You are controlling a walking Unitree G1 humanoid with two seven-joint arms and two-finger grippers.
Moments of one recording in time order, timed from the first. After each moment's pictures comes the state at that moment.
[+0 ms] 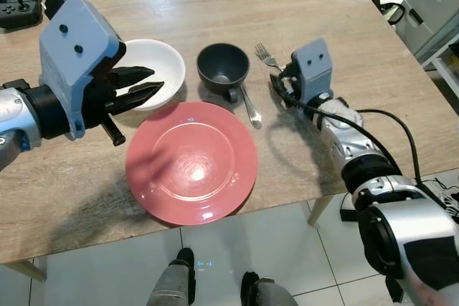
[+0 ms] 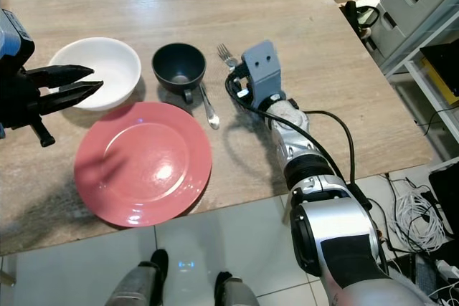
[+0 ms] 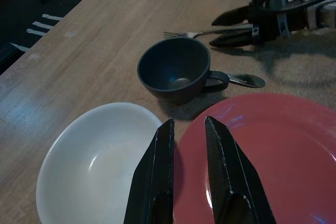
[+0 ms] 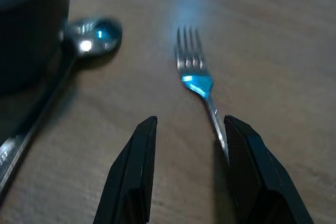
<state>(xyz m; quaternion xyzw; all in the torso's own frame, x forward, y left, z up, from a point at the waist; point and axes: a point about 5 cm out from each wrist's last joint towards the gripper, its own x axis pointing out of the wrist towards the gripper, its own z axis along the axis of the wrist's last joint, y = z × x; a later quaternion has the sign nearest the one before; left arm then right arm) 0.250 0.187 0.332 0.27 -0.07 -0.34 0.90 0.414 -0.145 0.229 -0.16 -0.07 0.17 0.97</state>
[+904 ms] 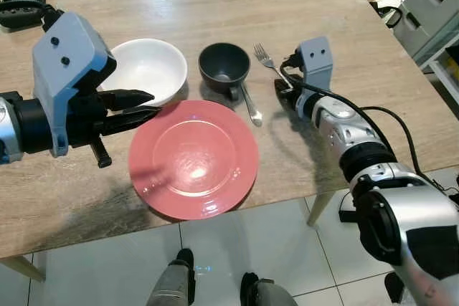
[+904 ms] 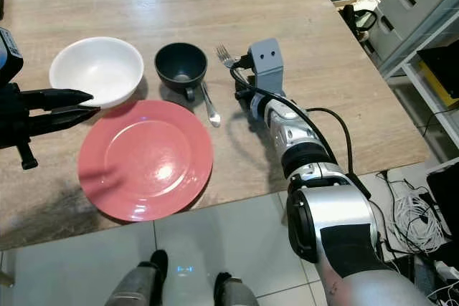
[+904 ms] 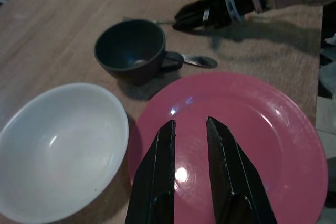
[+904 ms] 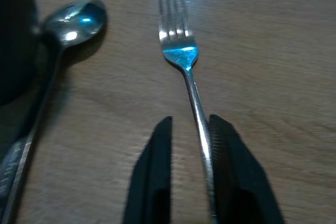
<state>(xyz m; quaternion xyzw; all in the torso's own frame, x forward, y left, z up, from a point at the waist) 0.238 0.194 0.327 0.25 -0.01 -0.40 0.88 0.420 -0.143 0.223 -0.08 0.04 0.17 0.98</state>
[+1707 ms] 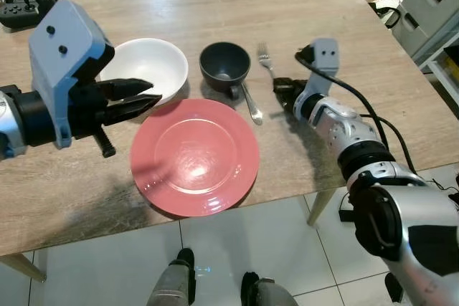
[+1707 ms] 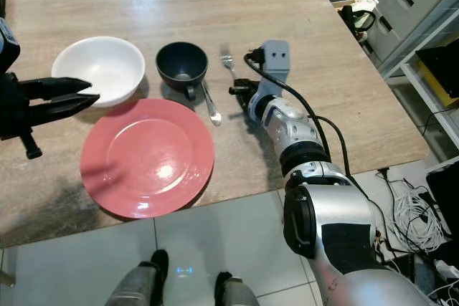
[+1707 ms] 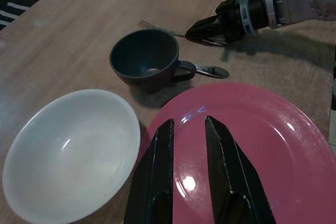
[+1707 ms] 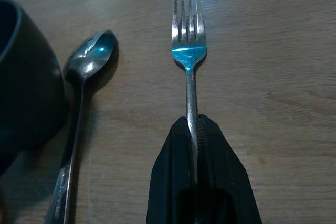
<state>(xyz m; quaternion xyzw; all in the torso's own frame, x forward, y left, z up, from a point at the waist) 0.241 0.192 0.330 0.24 -0.04 -0.38 0.89 0.421 -0.144 0.230 0.09 0.03 0.17 0.98</state>
